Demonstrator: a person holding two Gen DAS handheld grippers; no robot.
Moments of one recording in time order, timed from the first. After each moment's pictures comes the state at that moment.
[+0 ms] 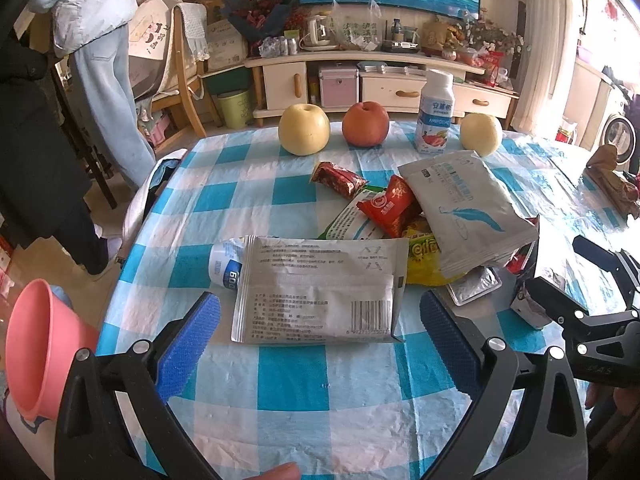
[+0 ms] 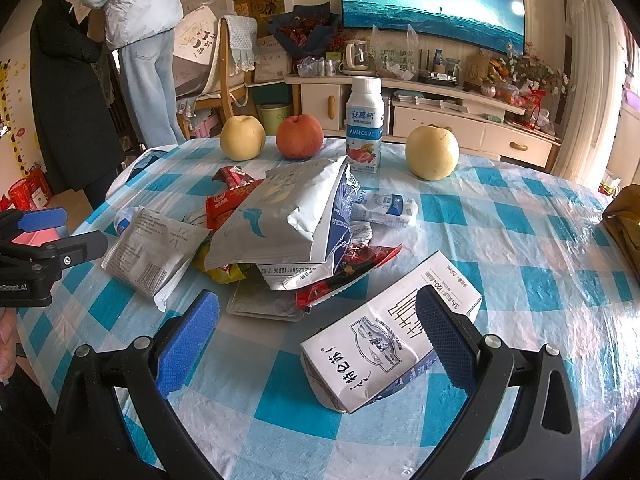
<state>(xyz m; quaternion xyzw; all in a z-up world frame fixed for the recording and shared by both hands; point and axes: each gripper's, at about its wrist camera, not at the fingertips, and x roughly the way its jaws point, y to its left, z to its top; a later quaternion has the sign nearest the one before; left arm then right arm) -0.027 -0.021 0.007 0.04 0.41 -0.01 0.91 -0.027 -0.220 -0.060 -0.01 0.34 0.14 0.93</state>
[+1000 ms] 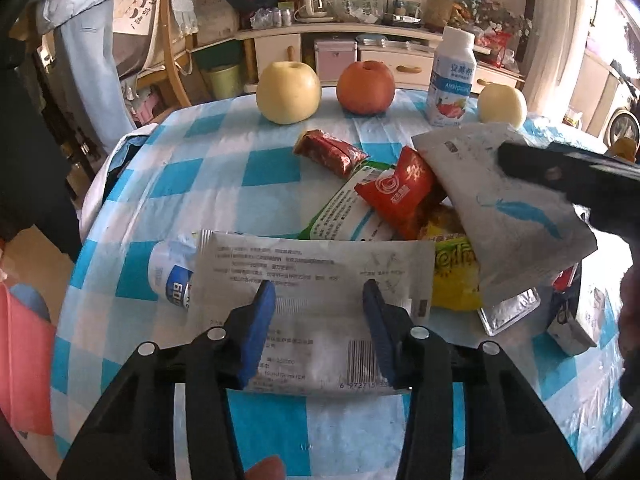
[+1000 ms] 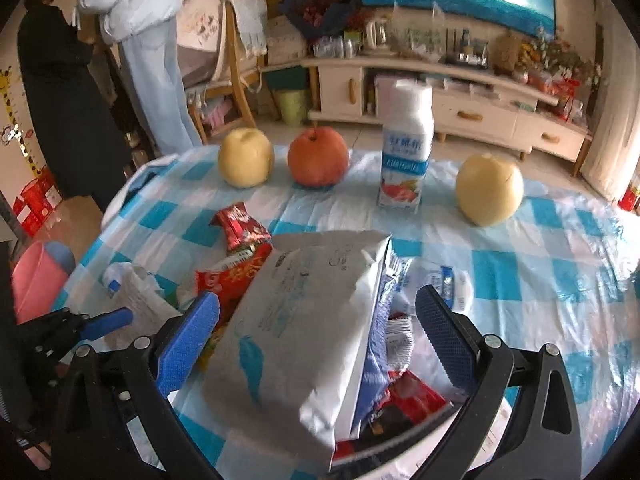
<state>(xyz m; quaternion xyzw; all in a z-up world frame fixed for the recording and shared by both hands) 0.031 -0.029 -0.036 0.03 0.45 -0.02 0.89 0.091 -0.189 -0.051 0.01 0.40 0.18 0.90</state>
